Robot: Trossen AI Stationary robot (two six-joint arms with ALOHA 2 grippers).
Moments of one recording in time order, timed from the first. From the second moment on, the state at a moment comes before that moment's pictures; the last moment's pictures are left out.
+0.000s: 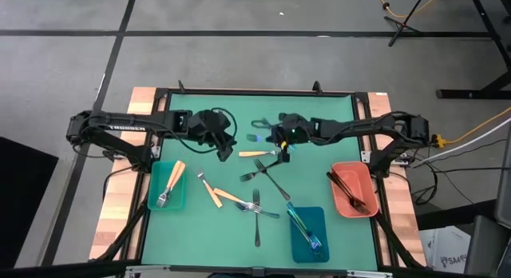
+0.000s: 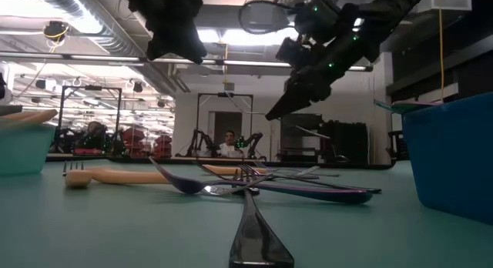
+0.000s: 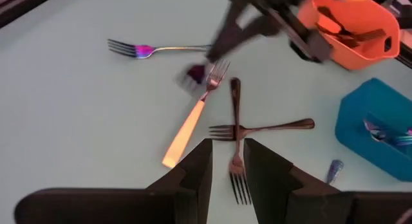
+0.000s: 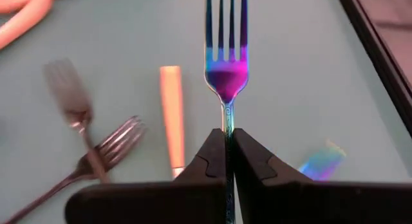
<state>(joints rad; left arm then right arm) 0.11 1.26 1.03 -0.52 -0.10 -0.52 -0.19 1.60 0.90 0.02 -0.04 -0.27</state>
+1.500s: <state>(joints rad) 0.19 1.63 1.03 -0.14 0.33 -0.60 0.05 1.60 0.90 0.08 0.20 -0.80</state>
